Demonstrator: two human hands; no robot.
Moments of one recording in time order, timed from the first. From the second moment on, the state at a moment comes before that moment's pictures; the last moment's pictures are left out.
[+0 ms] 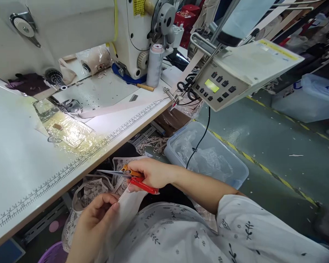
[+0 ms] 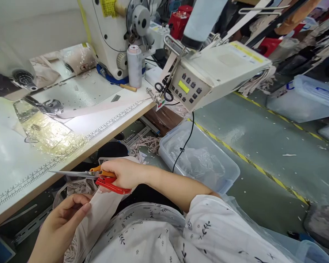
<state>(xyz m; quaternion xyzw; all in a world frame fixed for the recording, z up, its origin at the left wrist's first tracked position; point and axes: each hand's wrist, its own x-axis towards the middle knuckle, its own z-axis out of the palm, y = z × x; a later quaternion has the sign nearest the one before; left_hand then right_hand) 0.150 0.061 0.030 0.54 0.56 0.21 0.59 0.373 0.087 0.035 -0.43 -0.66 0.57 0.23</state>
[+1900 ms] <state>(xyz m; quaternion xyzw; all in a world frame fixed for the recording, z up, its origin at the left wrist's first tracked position) 0.164 0.047 0.028 0.51 0.54 0.32 0.59 0.378 0.045 0.011 -0.51 -0.72 0.43 0.17</state>
